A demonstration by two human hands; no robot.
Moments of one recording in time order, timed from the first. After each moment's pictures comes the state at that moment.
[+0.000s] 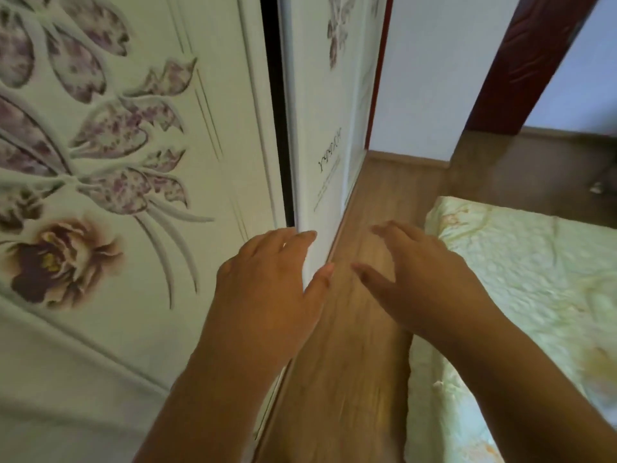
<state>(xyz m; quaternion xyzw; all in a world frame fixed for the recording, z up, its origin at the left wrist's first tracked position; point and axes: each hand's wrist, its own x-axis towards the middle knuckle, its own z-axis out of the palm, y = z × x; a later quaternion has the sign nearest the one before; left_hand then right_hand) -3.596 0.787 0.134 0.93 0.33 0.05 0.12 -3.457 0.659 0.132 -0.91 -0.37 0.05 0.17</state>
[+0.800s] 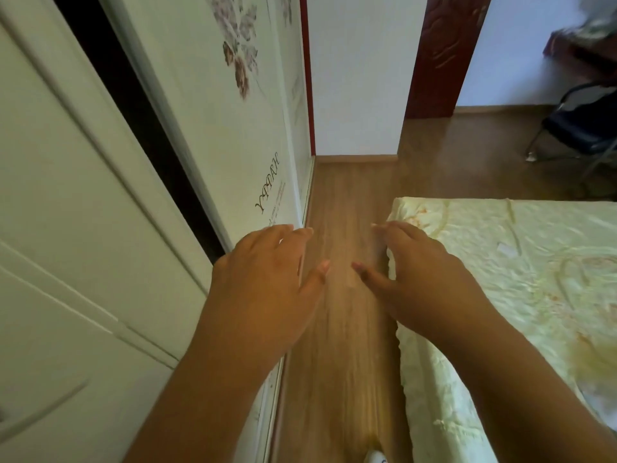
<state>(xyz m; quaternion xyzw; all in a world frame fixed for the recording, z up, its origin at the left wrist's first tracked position) -3.362 0.867 0.146 0.97 0.21 0.06 0.09 -3.256 0.710 0.122 -0.94 -0.25 0.04 0.21</state>
